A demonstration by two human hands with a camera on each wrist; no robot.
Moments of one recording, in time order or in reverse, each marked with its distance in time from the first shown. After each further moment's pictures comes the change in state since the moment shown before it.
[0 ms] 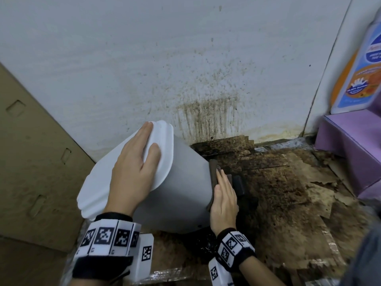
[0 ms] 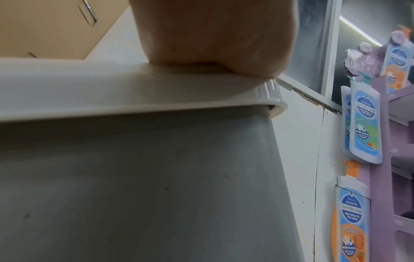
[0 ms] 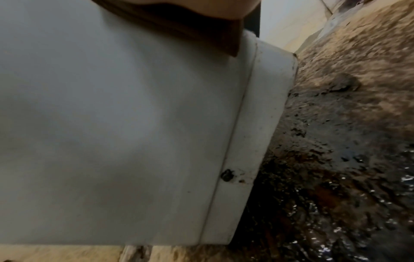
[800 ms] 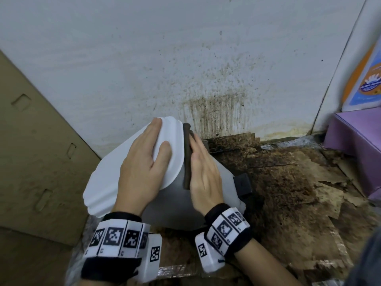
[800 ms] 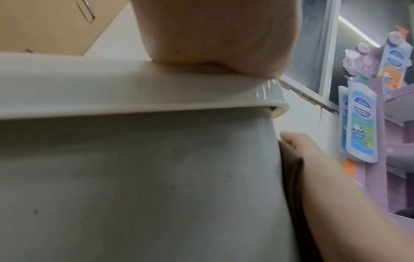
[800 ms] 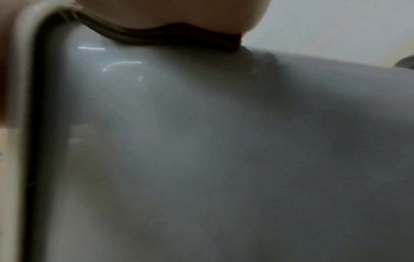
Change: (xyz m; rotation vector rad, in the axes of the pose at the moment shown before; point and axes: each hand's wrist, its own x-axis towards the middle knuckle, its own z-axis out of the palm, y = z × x) left_hand -0.003 0.002 0.002 0.001 -0.011 0.008; right_hand 0.023 -0.113 0.005 0.119 -0.230 -0.277
